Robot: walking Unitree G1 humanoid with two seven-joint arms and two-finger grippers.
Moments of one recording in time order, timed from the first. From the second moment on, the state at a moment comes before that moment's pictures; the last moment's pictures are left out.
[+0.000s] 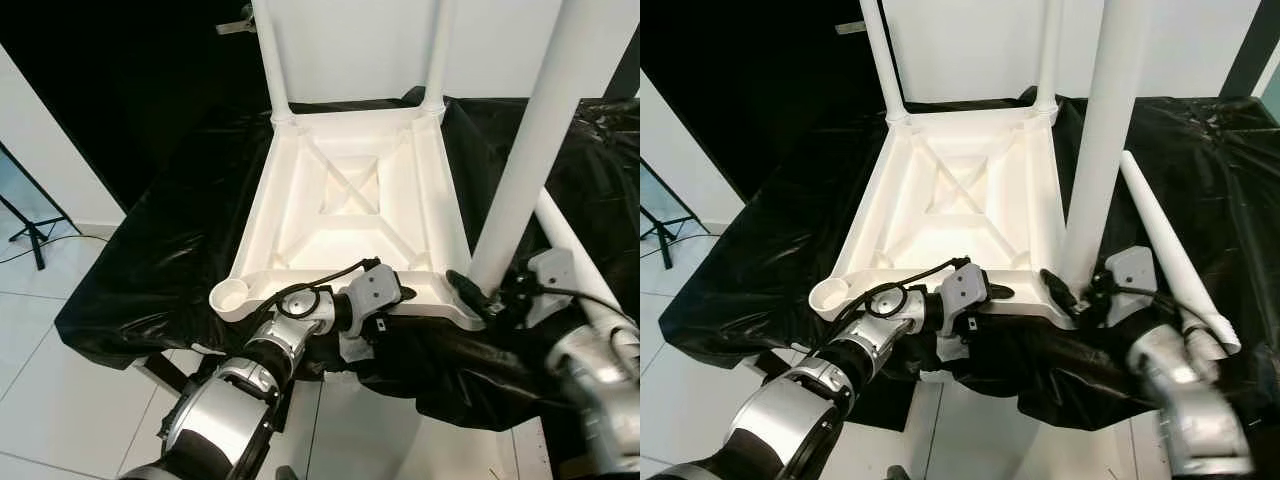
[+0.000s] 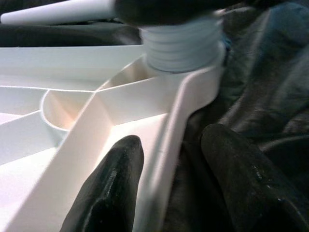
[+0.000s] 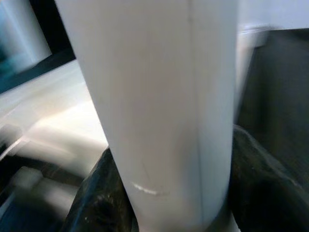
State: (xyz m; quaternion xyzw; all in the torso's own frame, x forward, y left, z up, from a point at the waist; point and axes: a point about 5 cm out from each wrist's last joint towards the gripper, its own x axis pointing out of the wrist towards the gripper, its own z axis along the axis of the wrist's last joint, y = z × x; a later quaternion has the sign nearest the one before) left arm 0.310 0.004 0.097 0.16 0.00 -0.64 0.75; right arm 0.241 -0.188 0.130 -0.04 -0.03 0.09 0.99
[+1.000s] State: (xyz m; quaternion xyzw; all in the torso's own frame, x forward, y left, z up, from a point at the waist) left arm 0.309 0.005 0.095 0.16 0.00 -0.64 0.75; right arm 0.239 -0.193 0.130 -0.13 -0.07 0.03 0.99
